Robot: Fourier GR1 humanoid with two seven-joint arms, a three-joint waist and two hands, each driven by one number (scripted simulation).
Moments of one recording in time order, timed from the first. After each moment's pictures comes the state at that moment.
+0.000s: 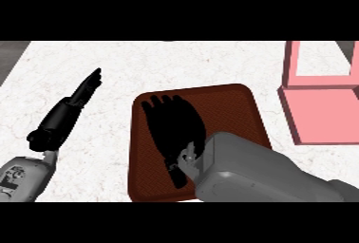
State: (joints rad) left arm -0.27 0.49 -0.24 -1.48 0.12 0.02 -0.11; right arm -0.96 -0.18 0.80 -1.54 0.21 0.44 1.05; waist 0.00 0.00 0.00
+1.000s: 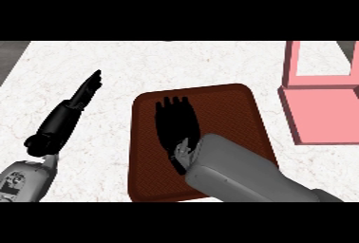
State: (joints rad) left arm -0.23 0.44 -0.19 -1.53 0.07 -0.01 -0.09; right arm -0.88 -0.09 0.81 -1.34 0.47 0.49 0.99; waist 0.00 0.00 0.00
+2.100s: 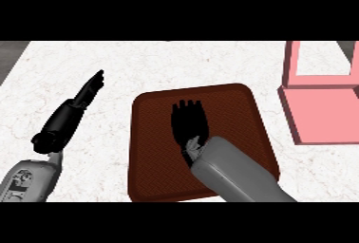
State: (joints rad) left arm -0.23 0.35 -0.11 -1.50 -0.03 -0.09 -0.09; right arm -0.72 -0.01 0.69 -1.20 0.78 0.53 0.84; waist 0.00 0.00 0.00
